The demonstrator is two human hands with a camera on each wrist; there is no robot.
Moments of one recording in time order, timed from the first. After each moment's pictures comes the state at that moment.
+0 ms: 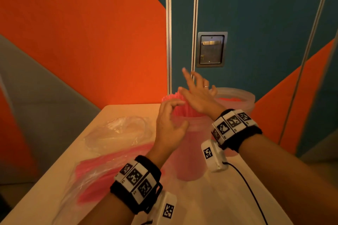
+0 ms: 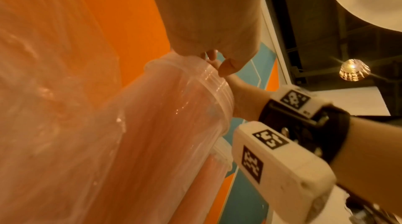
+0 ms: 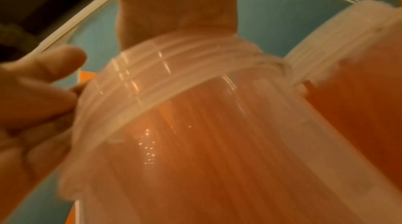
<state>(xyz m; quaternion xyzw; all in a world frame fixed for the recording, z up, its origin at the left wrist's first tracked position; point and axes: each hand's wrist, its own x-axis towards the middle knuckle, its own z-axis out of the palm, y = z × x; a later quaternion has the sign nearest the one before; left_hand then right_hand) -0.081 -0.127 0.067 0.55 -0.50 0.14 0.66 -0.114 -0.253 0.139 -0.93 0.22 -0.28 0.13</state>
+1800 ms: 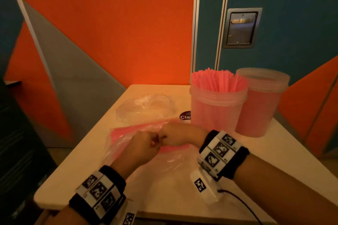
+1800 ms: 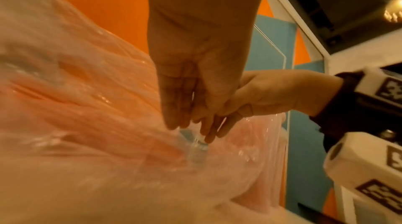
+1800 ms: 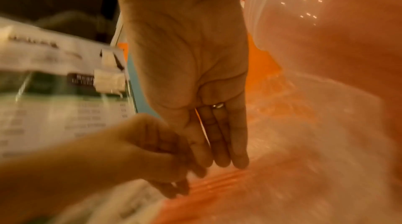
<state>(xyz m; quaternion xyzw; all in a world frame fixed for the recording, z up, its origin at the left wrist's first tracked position) -0.052 0.027 -0.001 0.87 -0.41 0.03 0.27 -0.104 -0.103 0.047 -0.99 -0.07 0.09 0.08</state>
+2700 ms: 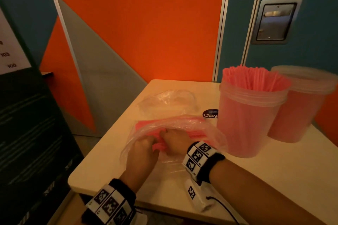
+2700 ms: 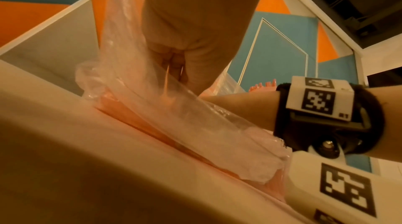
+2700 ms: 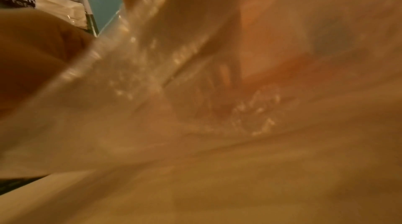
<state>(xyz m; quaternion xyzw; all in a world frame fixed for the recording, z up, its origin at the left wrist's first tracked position) -0.039 0.083 -0.044 0.89 -0.29 0.16 0.31 -0.040 -0.059 -0.034 -1.00 -0.05 -0.01 0.03</state>
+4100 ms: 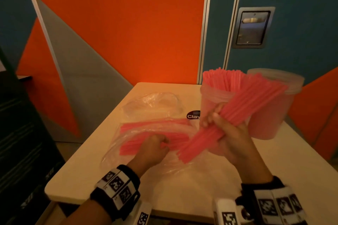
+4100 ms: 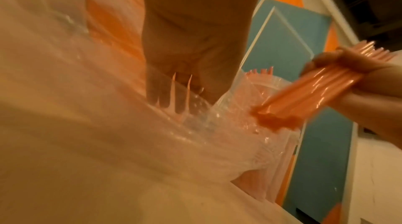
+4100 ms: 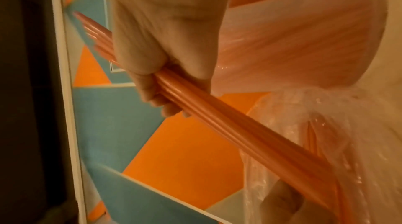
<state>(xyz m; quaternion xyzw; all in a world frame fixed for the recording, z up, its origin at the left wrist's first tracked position) -0.048 0.022 -0.025 0.88 -0.35 -0.05 0.30 -0.185 -0.130 0.039 -0.53 -0.14 -0.27 0.79</state>
